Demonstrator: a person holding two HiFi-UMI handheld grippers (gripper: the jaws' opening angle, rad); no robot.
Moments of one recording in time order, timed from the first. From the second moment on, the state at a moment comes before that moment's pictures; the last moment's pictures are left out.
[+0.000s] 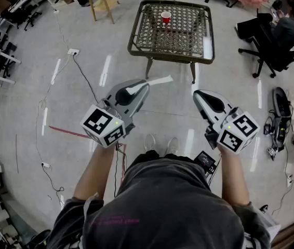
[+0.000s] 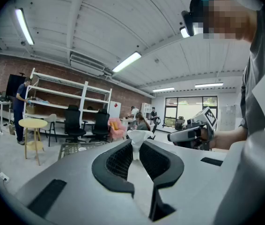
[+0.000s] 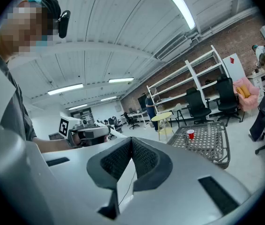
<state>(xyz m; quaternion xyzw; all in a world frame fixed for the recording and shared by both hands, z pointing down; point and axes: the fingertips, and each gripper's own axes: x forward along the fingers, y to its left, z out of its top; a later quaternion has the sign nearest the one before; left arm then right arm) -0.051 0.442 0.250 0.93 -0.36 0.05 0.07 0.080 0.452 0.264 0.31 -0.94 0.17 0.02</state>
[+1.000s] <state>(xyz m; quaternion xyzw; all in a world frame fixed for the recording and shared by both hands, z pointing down) -0.041 0.443 0.278 0.92 -0.38 0.07 0.09 0.103 0.450 0.281 0.30 -0.93 0.19 0.01</state>
